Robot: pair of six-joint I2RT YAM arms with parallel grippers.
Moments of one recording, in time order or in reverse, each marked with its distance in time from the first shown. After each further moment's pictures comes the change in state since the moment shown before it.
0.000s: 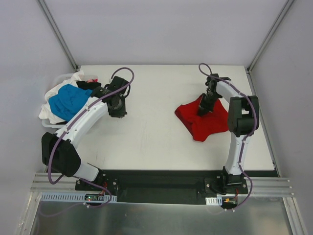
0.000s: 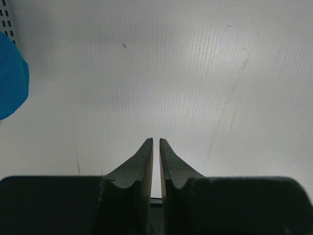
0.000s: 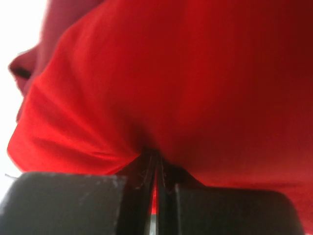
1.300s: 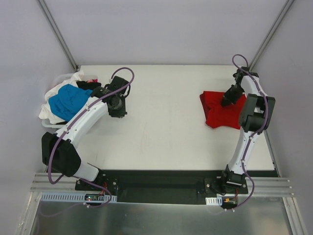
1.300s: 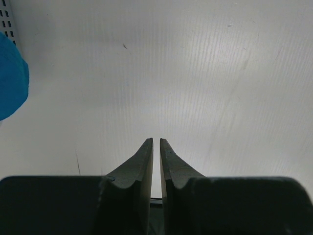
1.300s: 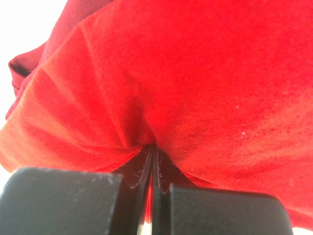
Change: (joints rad) left arm 0.000 0.008 0.002 -0.001 0.000 0.001; right arm -0.291 0.131 0.251 -0.027 0.124 0.107
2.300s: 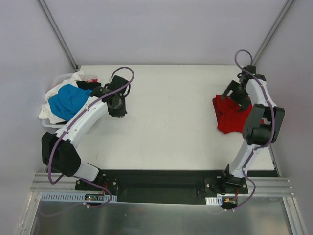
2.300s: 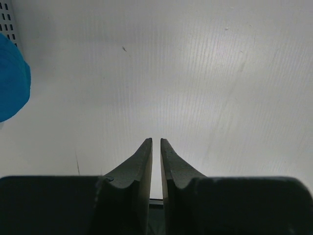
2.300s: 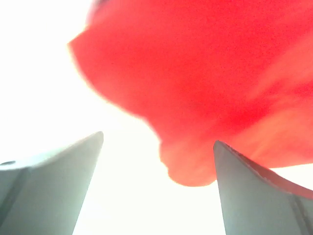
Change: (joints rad) left arm 0.000 0.000 0.006 0.000 -0.001 -0.001; right arm -0.045 -0.254 -0.219 0.067 0.103 -0.154
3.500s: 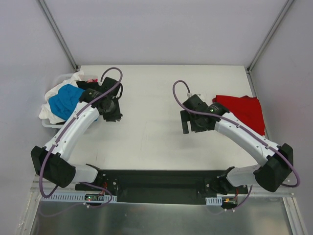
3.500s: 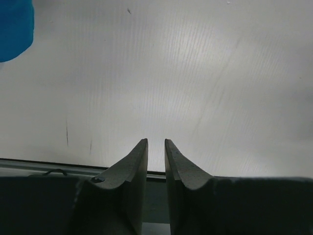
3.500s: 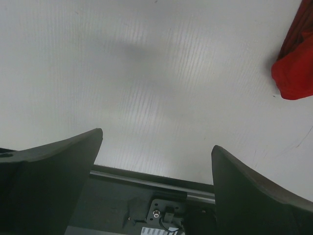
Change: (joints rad) left arm 0.026 -0.133 0.007 -0.130 0.064 -0.124; right arm 0.944 -0.659 -0.449 -0.108 0.343 0.051
